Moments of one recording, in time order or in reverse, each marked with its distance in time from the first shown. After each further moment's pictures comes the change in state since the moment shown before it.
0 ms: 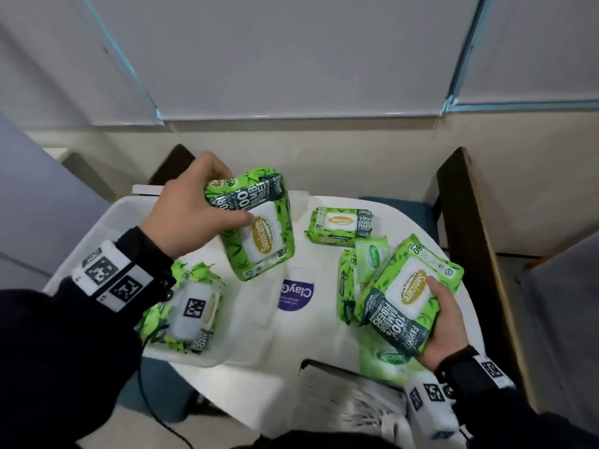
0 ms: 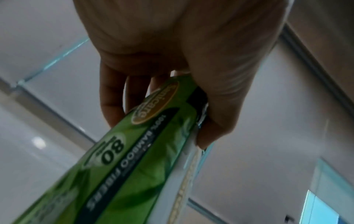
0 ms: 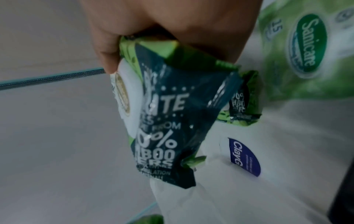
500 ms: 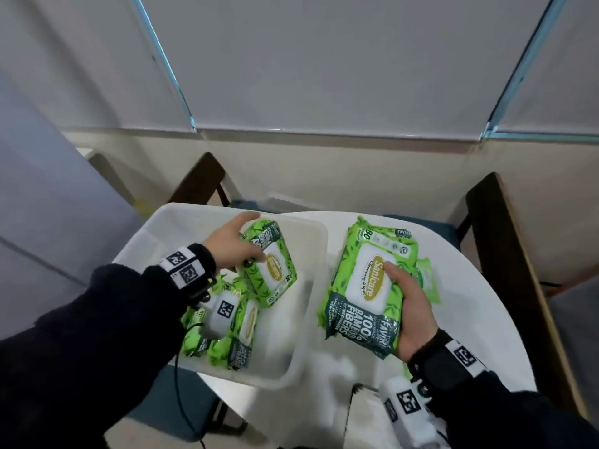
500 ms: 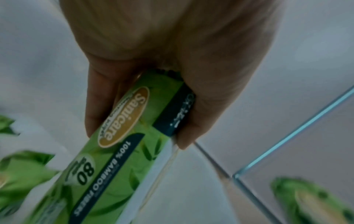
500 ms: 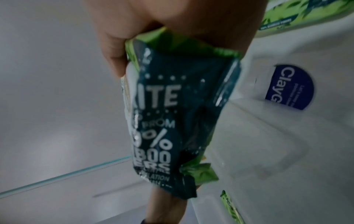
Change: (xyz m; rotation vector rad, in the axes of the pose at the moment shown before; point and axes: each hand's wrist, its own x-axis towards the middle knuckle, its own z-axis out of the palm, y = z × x) left_hand 0.046 -0.155 -0.001 -0.154 -0.294 -0.358; right_hand 0.000 0.090 0.148 -0.141 -0.185 0.113
